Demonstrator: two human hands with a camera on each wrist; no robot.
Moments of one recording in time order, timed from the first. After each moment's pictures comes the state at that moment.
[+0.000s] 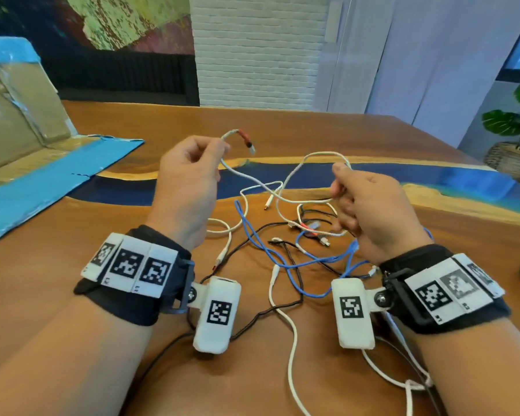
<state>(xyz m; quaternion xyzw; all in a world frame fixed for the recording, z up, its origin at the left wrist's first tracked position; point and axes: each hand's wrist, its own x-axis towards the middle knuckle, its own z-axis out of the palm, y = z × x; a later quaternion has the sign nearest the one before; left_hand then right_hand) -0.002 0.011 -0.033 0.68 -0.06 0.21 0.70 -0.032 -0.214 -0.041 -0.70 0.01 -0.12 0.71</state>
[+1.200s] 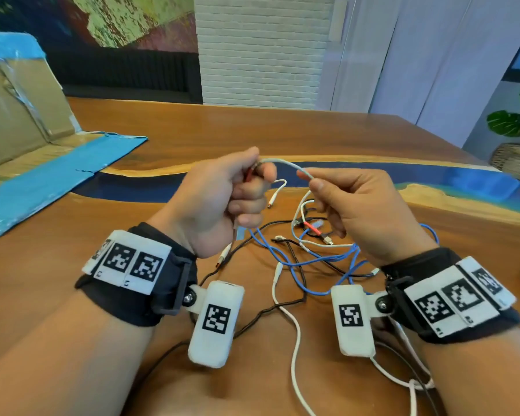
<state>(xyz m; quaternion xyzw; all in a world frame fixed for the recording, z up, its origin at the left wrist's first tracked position) -0.026 0.003 -0.020 0.55 -0.16 -0.19 0.79 -0.039 -0.203 -0.045 -0.77 -0.13 -0.13 0.61</state>
